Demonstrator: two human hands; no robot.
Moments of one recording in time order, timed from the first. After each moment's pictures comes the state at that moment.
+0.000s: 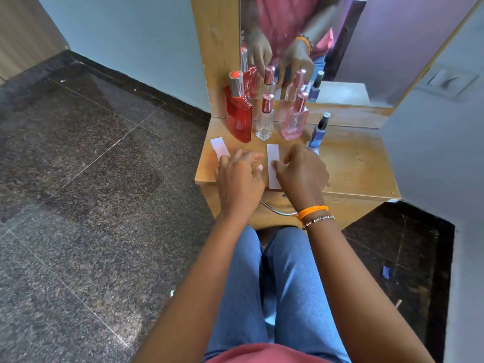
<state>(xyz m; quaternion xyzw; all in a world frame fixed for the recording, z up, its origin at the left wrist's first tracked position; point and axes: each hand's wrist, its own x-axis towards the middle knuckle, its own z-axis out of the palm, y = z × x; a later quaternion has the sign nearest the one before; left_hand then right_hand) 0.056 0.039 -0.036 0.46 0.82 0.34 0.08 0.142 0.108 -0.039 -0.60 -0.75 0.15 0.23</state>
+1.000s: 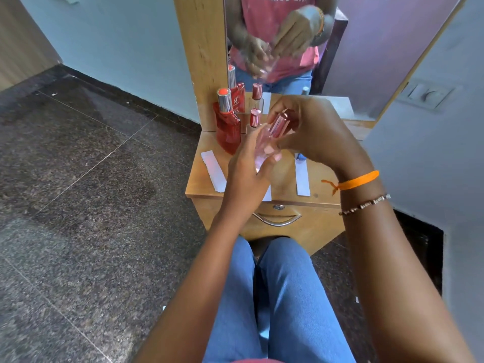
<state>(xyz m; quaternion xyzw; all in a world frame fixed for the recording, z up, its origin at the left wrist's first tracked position) 0.068 0.052 0.002 0.51 0.61 0.57 0.19 0.164 0.136 0.080 -0.35 -0.87 0.26 0.23</state>
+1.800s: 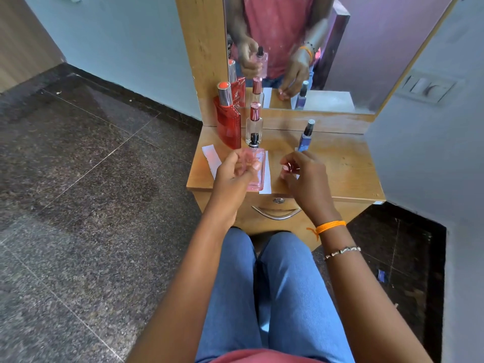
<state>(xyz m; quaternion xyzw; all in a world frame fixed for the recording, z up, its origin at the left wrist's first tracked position) 0.055 0.033 -0.025 0.35 0.57 0.63 0.40 0.185 0.110 -0.031 -0.47 -0.78 0.28 0.30</state>
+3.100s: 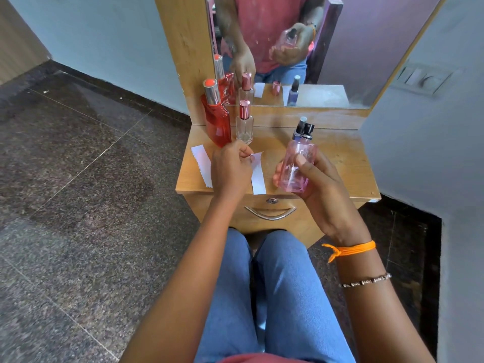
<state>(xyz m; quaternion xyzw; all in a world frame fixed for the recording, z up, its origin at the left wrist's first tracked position) 0.053 0.084 -0.034 0.43 0.78 0.42 0.15 0.214 0.090 -0.002 -0.27 -0.49 0.74 0.38</state>
